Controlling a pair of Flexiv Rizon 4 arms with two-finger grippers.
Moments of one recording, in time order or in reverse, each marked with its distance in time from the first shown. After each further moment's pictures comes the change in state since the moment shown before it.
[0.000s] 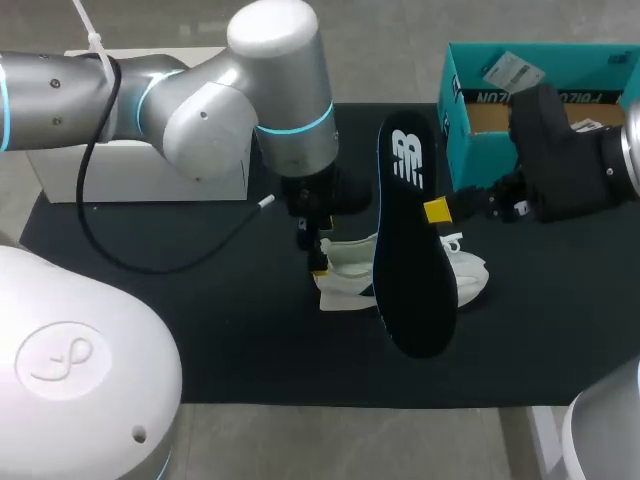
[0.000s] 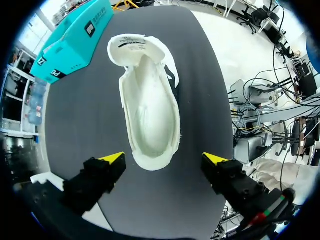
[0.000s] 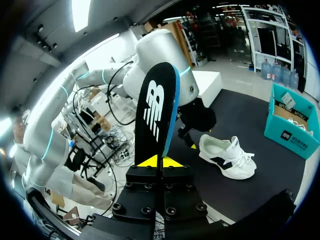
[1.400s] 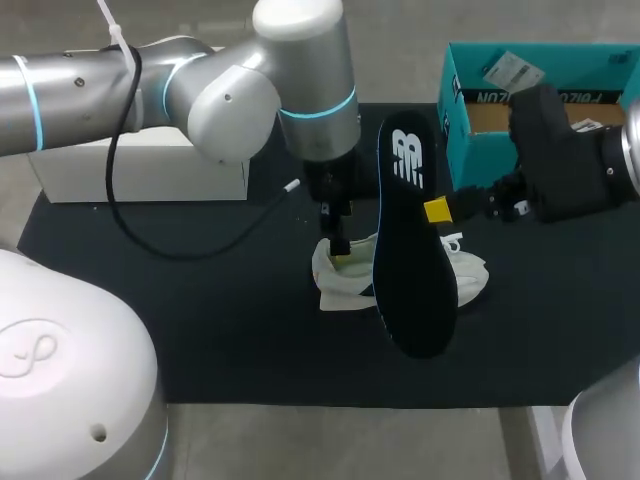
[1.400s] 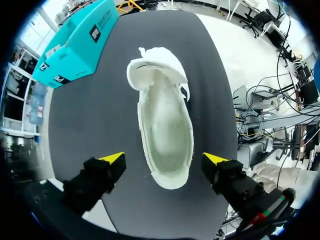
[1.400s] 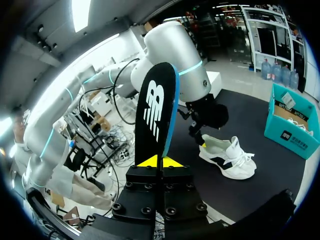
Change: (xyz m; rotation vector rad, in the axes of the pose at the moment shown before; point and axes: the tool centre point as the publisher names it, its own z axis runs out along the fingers) left arm -0.027 -0.034 -0.003 0.025 -0.007 -0.016; right arm 0.000 0.000 0.000 0.001 0.000 0.000
